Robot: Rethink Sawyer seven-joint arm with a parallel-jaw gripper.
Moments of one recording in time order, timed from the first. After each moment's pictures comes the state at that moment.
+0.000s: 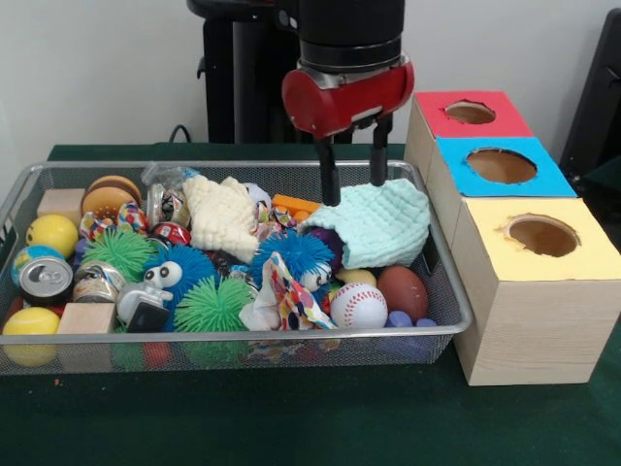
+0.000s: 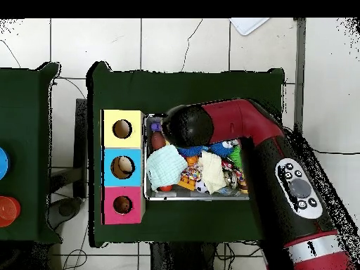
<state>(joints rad) -0.60 -0.71 0.64 1.53 -0.50 0.84 1.26</state>
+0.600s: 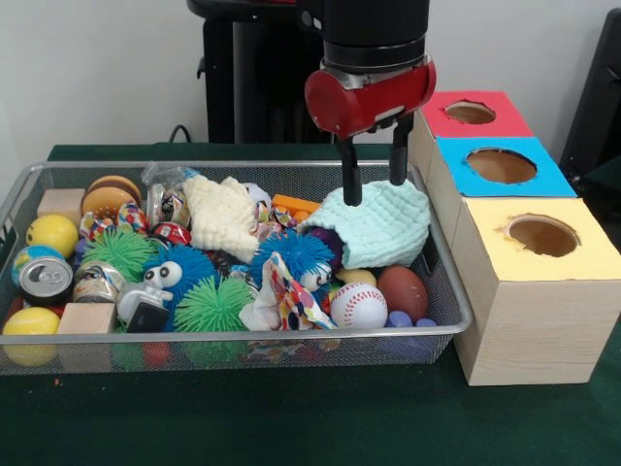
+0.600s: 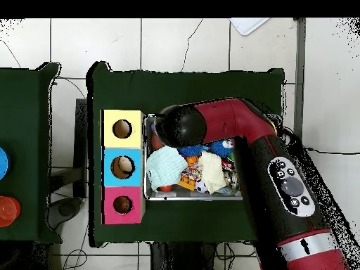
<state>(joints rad) -0.58 -0.71 0.62 1.53 -0.49 0.83 1.26</state>
